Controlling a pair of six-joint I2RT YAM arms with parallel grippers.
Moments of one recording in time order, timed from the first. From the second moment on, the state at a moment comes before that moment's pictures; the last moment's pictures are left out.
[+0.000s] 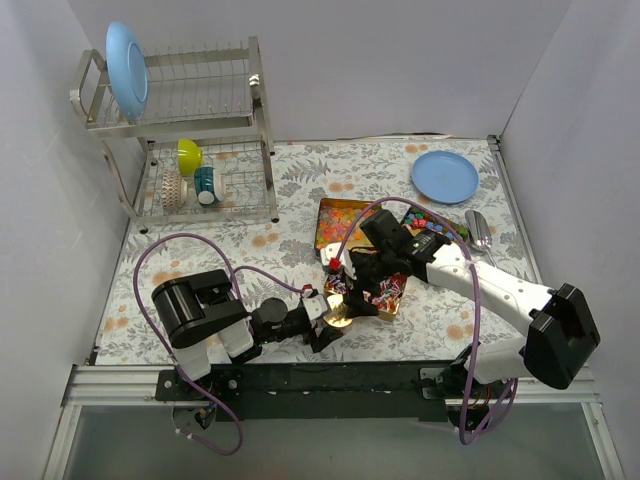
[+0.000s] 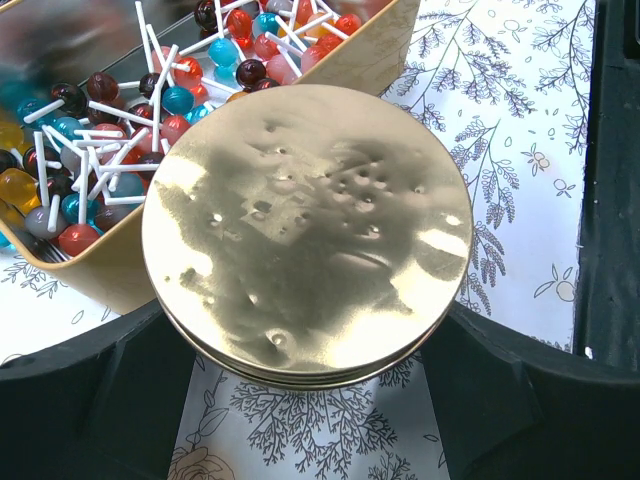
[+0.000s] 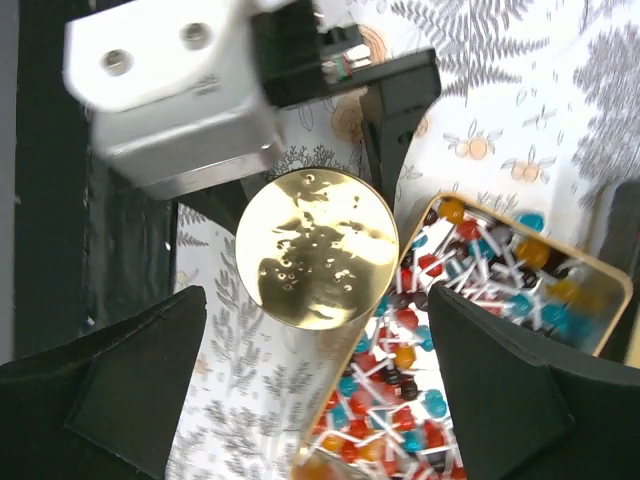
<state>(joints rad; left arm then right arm) -1.04 1.77 0.16 1.36 0.18 0.04 0.82 1.34 0.99 -0.65 -0.64 -0.62</state>
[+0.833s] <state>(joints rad) -1.04 1.77 0.16 1.36 0.17 0.06 0.82 1.66 1.10 -0.83 -0.76 -1.34</state>
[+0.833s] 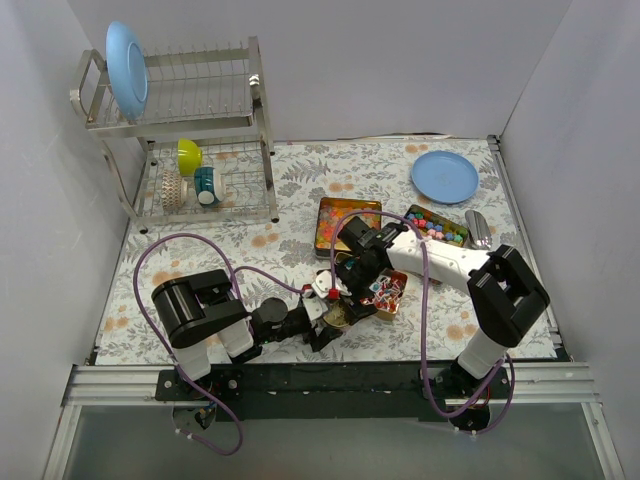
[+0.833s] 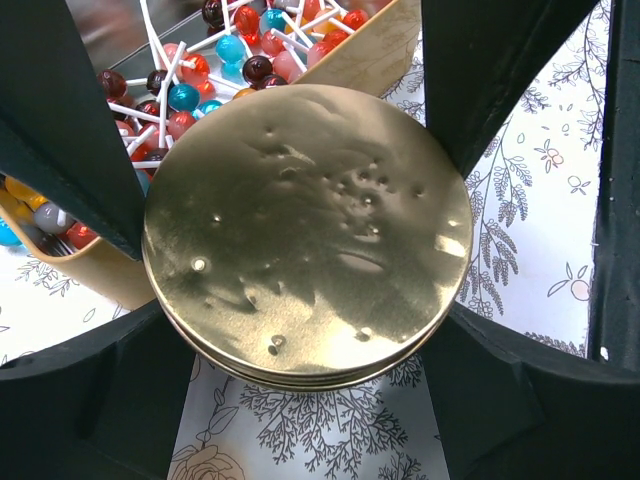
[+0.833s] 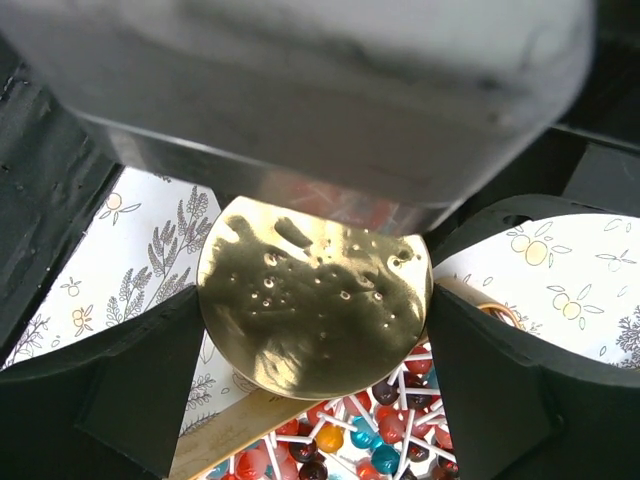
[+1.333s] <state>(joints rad) -1.04 1.77 0.16 1.36 0.21 0.06 0.82 1.50 0.89 -0.53 -0.71 -0.80</state>
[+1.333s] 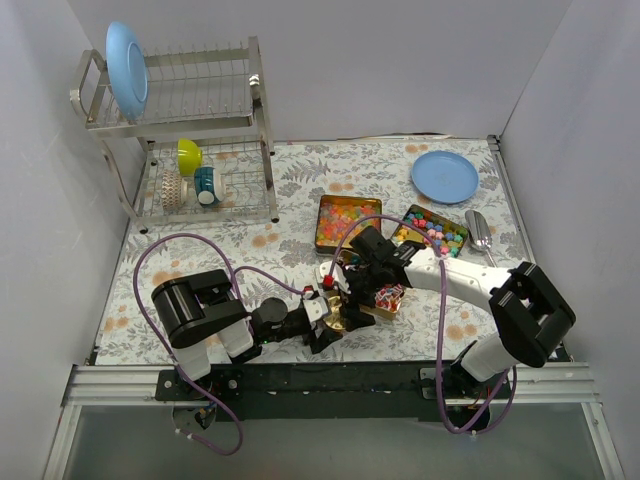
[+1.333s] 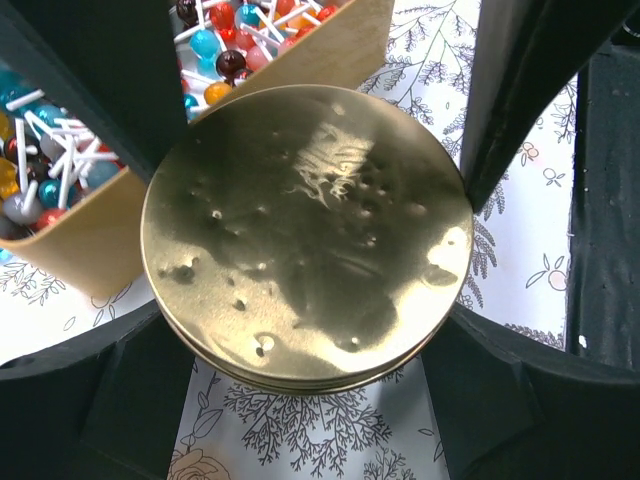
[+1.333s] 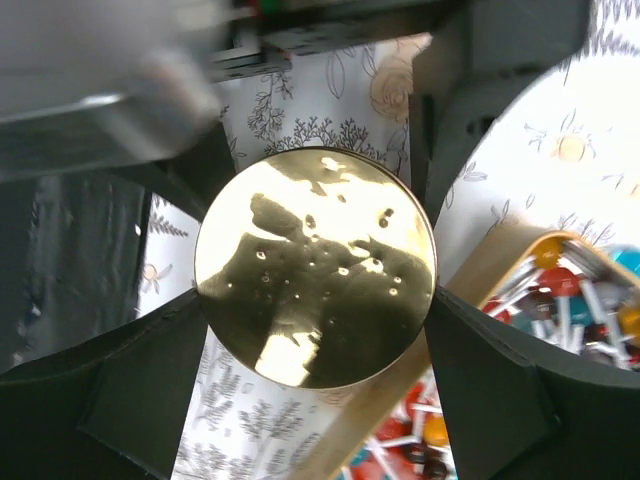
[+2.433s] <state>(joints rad) -0.99 1.16 0.23 0.60 0.25 0.05 0.71 1.43 1.11 -0.77 -0.49 -0.57</state>
